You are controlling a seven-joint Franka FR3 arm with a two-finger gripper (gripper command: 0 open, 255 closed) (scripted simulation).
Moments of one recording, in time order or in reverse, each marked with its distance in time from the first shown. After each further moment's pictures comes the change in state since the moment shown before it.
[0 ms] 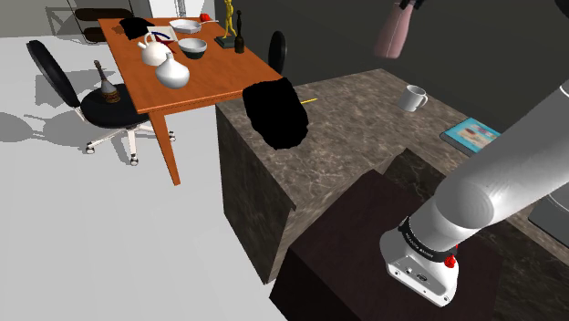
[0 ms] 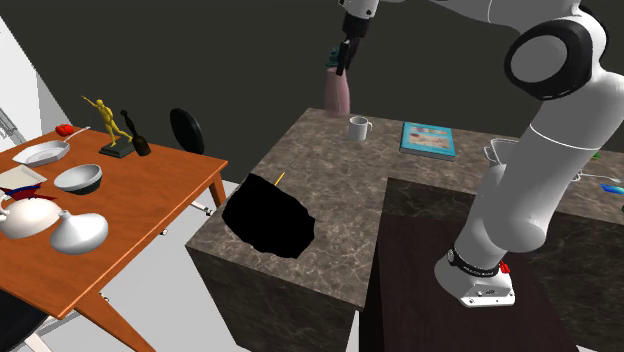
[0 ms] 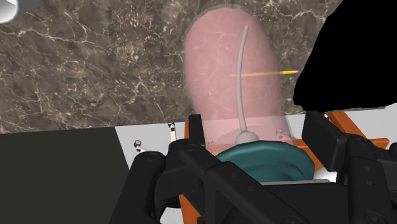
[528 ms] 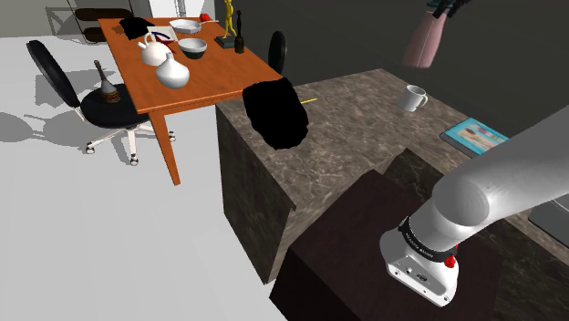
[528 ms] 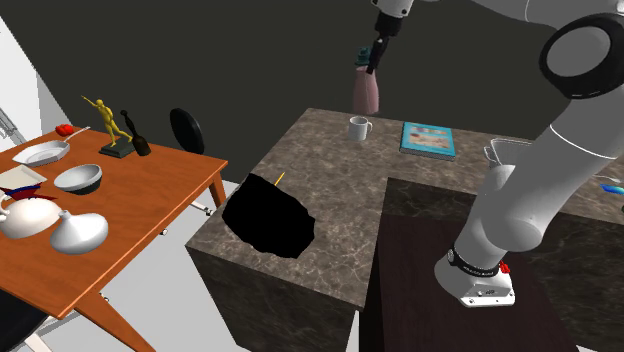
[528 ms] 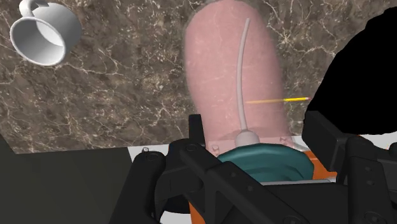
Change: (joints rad) arm -0.061 -0.154 -0.060 -0.136 -0.058 -0.007 -0.118
